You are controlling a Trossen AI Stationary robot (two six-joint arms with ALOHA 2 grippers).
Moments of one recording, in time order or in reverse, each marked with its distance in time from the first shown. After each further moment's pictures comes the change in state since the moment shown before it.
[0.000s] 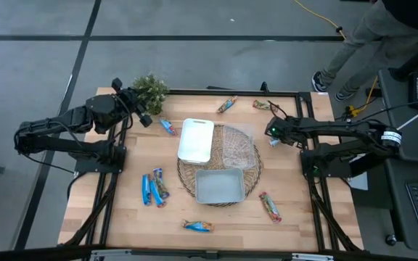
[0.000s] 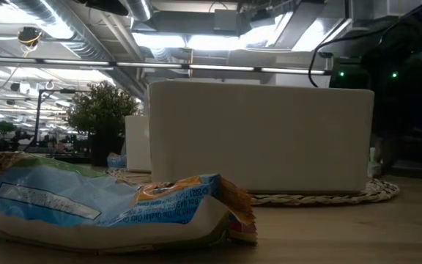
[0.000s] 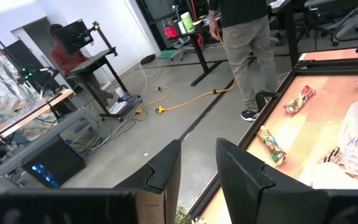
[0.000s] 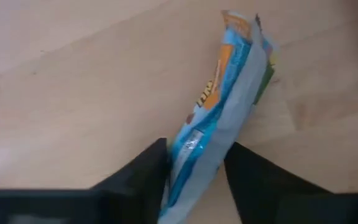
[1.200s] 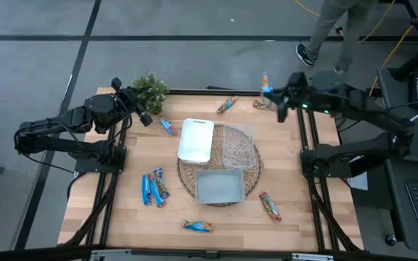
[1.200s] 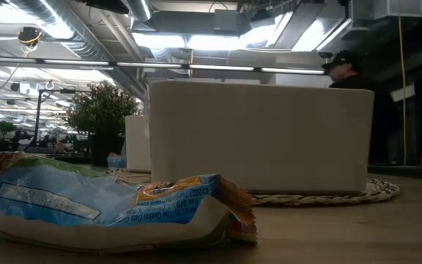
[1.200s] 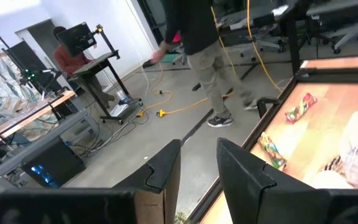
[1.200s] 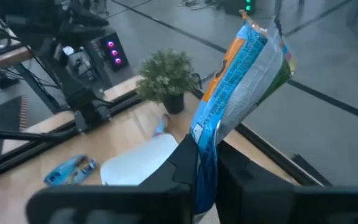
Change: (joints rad) left arm 0.000 0.000 0.000 0.034 -0.003 -0.002; right arm 0.195 -0.149 0.915 -0.067 -0.107 -1.183
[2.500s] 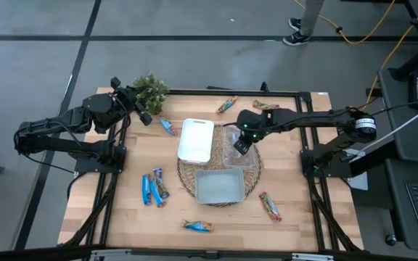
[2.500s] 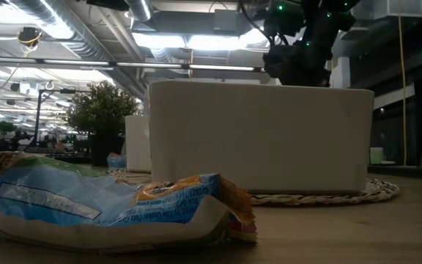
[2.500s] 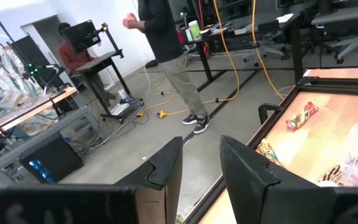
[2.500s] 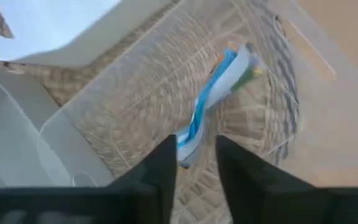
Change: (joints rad) left arm -0.001 -0.005 0.000 0.022 -0.001 -0.031; right arm 0.068 0.464 -0.295 -0.004 -0.200 0.235
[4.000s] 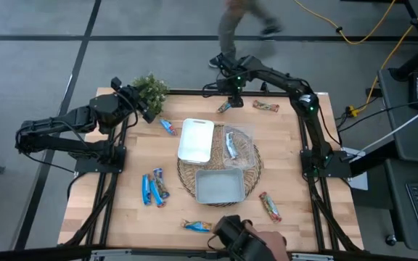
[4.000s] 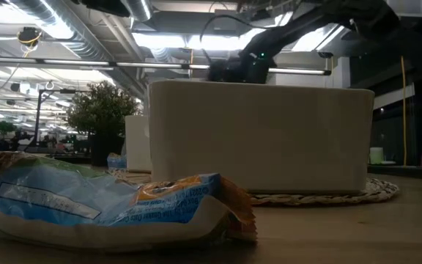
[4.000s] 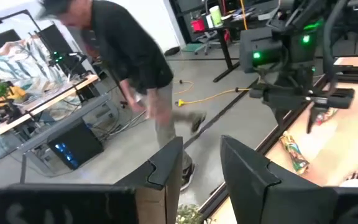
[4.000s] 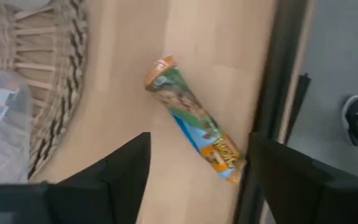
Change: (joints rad) left arm 0.000 0.041 0.000 -0.003 -0.104 -0.021; right arm -0.472 0.721 0.949 -0.428 -0.108 -1.330
